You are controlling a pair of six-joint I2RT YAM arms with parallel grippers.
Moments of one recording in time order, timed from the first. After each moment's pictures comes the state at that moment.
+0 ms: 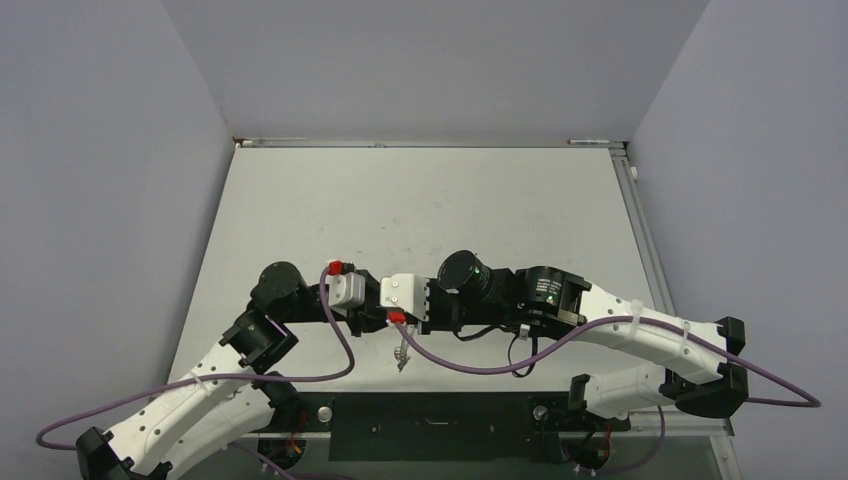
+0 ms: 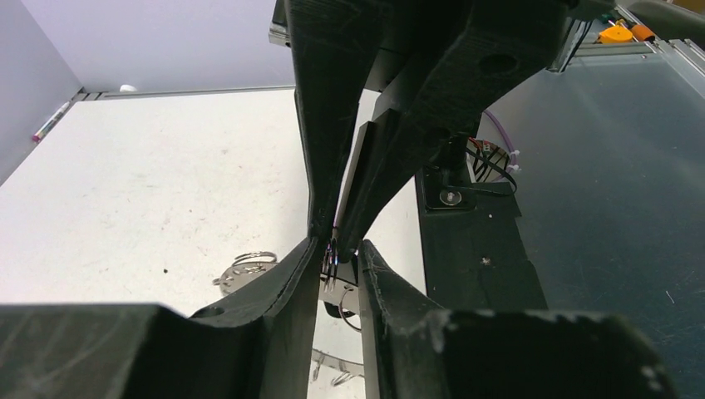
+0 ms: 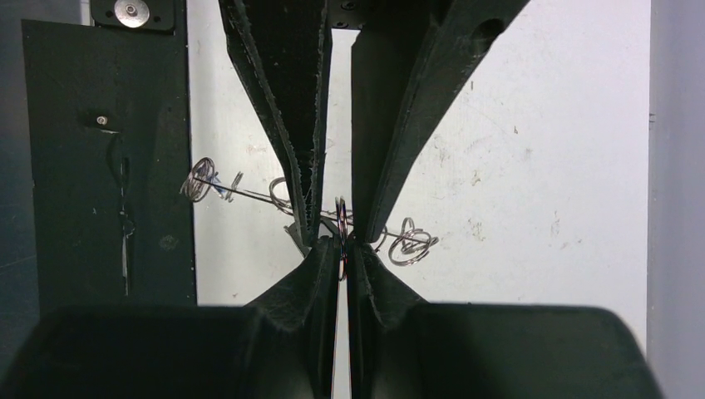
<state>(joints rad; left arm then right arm) -0.73 0.71 0.61 0.13 0.81 0.02 1.27 1.25 1.40 -0.82 0.00 -0.43</state>
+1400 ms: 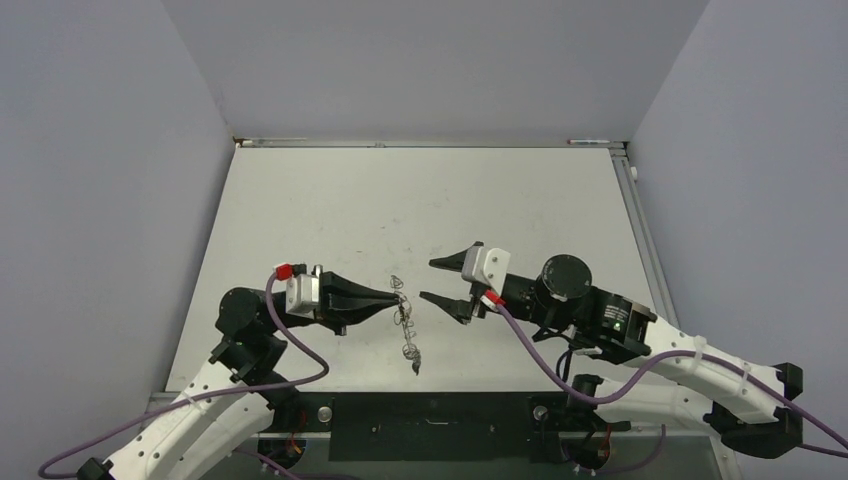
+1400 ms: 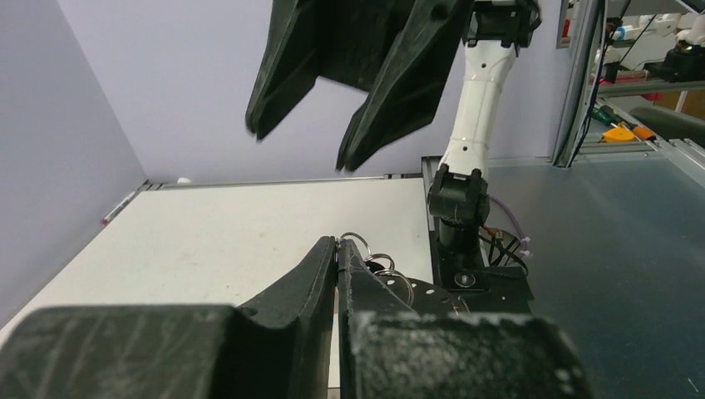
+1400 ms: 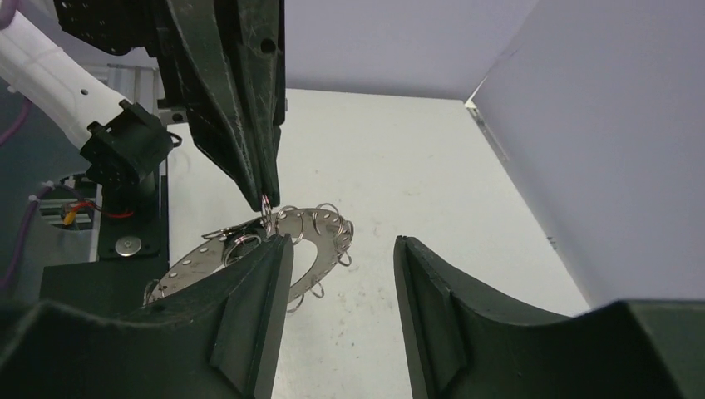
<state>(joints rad) -0.64 0.58 0.53 0.44 0.82 -0.21 1.17 0.86 1.06 -0.22 -0.11 -0.32</state>
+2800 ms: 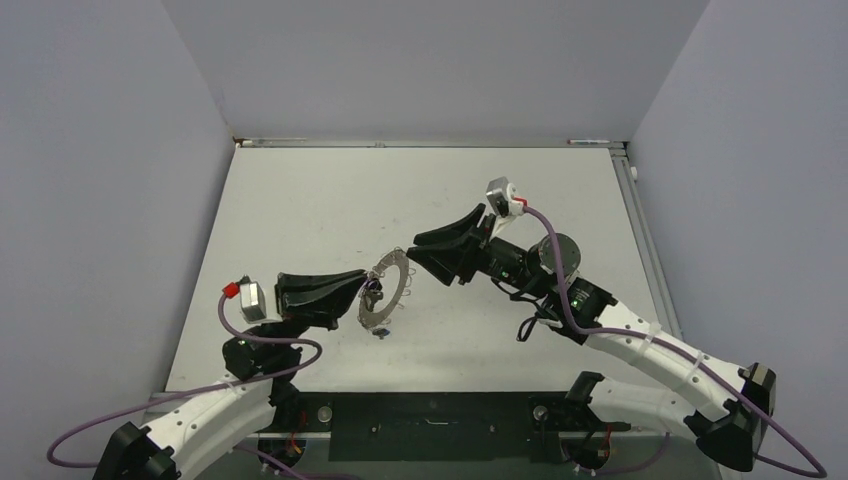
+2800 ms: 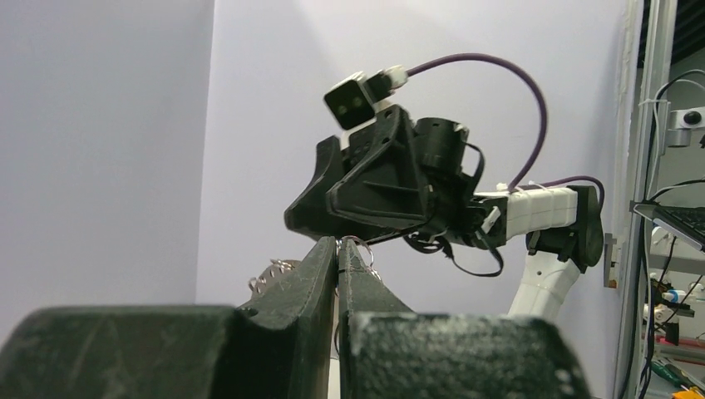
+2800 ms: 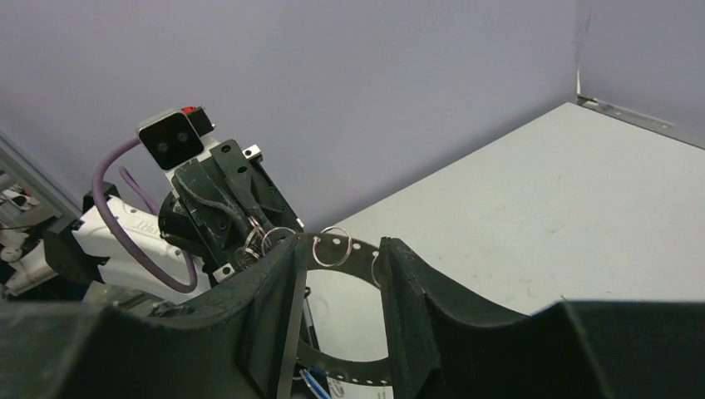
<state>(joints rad) -0.60 0.71 0.17 1.47 0.38 -0.63 0.92 0.98 0.89 0.32 -0.27 0.43</state>
